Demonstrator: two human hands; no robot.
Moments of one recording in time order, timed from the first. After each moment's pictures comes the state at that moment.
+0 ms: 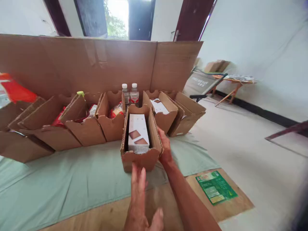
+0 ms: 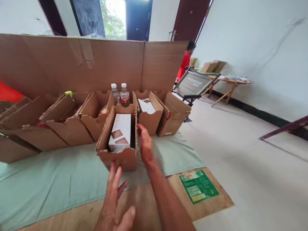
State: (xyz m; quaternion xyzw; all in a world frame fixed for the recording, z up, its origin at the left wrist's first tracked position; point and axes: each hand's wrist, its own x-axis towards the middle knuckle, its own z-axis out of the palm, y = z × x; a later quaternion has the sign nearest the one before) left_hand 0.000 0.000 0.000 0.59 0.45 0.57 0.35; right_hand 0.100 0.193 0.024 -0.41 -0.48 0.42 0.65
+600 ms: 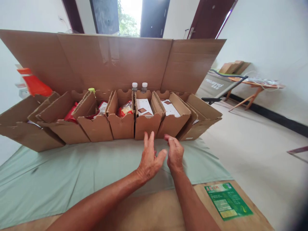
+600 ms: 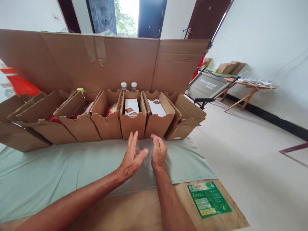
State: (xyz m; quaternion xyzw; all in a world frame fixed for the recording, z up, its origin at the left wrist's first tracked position) left_hand -0.002 0.135 0.037 0.56 0.50 0.50 0.43; right_hand 0.116 0.207 -0.003 -0.53 -0.45 0.33 0.65
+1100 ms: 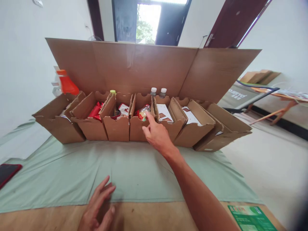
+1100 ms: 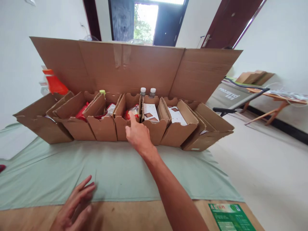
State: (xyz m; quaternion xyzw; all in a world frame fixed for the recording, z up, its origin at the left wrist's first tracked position) left_hand -0.165 -0.057 -0.044 0.51 0.65 0.53 0.19; right_hand -0.023 0.202 0.132 -0.50 -0.83 0.13 0.20
